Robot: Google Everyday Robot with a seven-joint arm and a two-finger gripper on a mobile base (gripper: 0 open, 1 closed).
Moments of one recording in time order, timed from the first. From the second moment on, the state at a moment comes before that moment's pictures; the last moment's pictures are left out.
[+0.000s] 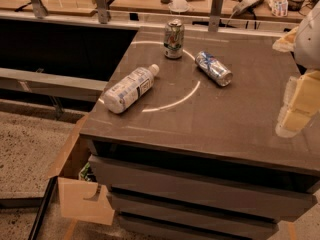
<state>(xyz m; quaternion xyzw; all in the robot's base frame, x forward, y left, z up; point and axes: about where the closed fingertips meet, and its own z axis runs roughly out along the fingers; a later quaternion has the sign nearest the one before) 0.438 -0.216 0.978 -0.60 0.78 -0.04 0.16</state>
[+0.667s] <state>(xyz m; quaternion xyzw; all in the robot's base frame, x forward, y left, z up) 0.457 -0.231 0.981 -0.56 0.81 -0.03 0.17</state>
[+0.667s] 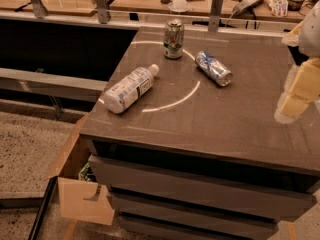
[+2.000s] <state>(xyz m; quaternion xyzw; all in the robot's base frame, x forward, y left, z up) 0.657 -0.286 0.982 -0.26 0.95 -0.01 0.20</state>
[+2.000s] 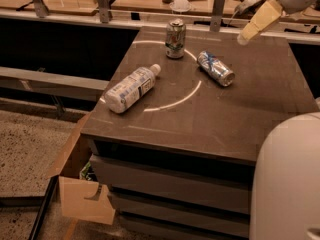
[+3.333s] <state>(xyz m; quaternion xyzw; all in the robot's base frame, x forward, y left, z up) 0.706 -0.214 0.917 -0.30 0.95 -0.03 0.13</state>
